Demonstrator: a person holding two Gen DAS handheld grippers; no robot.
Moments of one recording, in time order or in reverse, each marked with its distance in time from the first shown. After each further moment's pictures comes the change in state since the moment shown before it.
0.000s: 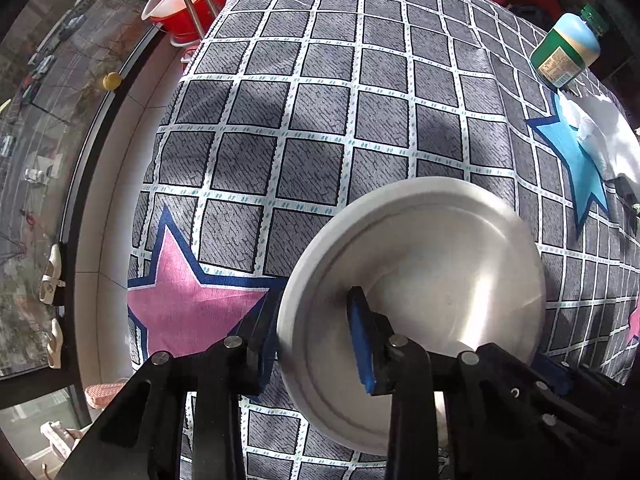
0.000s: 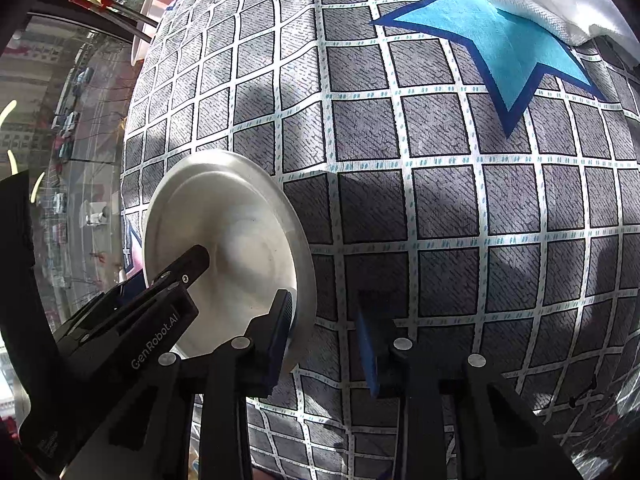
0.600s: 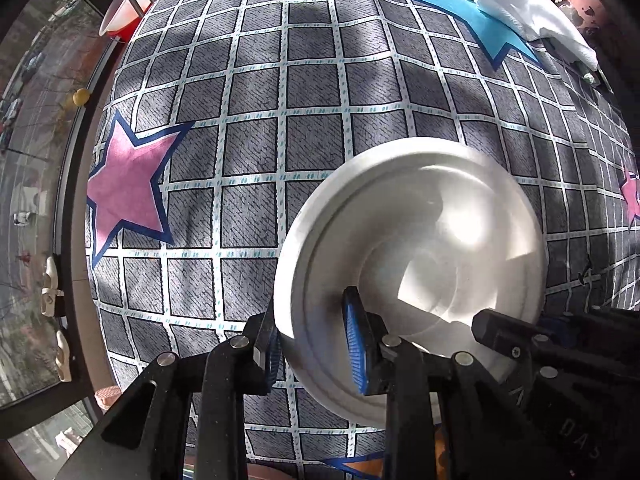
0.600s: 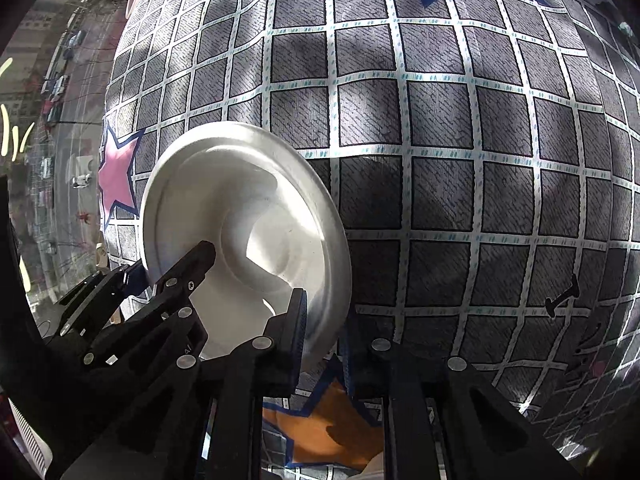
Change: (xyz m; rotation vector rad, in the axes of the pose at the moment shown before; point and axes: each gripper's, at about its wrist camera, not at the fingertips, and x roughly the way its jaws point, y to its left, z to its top) left arm -0.015 -0.053 -0.112 0.169 0.053 -0.023; right arm 0.000 -0.026 -0.077 -0.044 0.145 -0.067
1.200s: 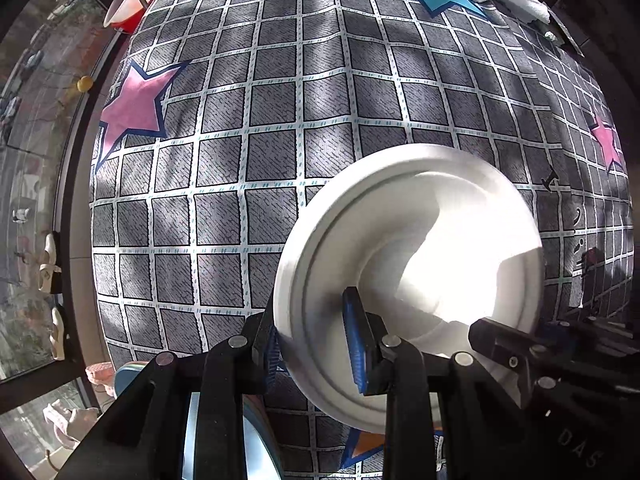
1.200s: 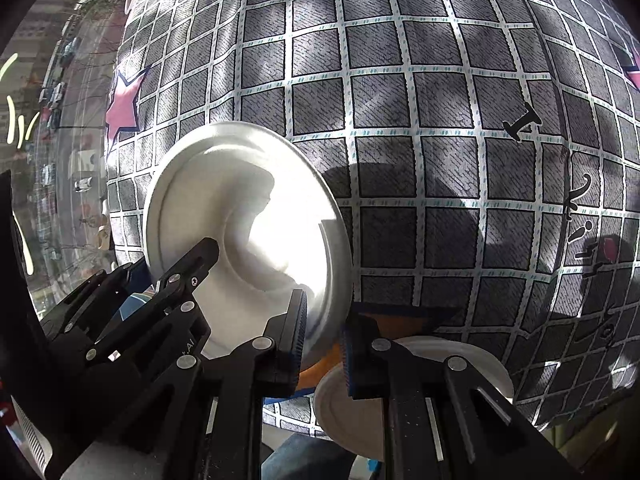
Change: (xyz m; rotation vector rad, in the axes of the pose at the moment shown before) left arm -0.030 -0.038 -0.077 -0.002 -0.004 -0.006; right arm -0.007 -0.012 -0.083 0.034 0.004 0.020
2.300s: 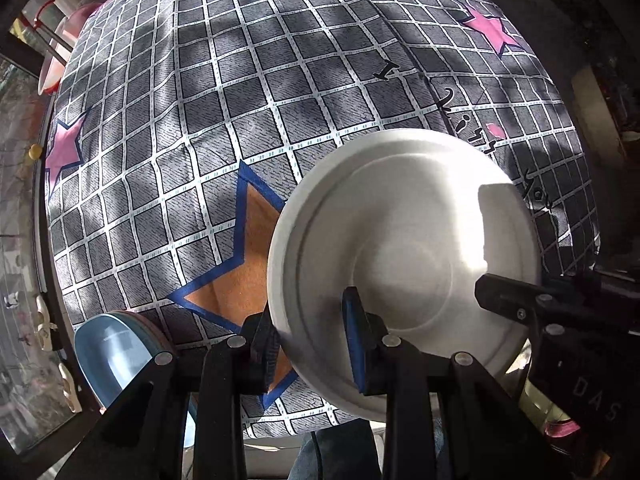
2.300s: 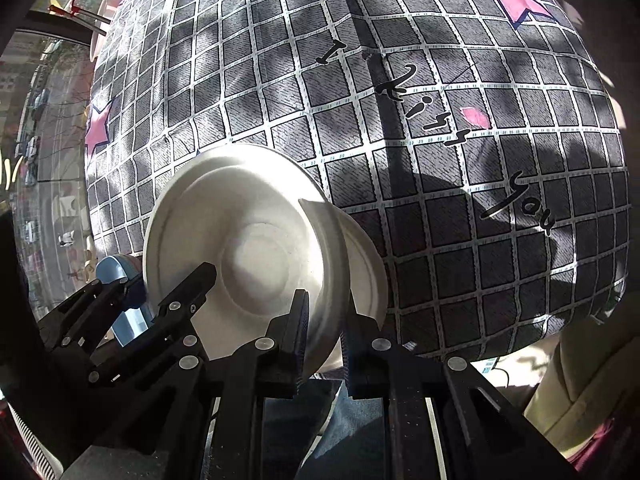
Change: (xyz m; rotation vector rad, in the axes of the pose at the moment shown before) left arm -0.028 -0.082 -0.063 0.290 0.012 -0.077; right arm -0.061 -0.111 -0.106 0.158 -0.092 -0.064
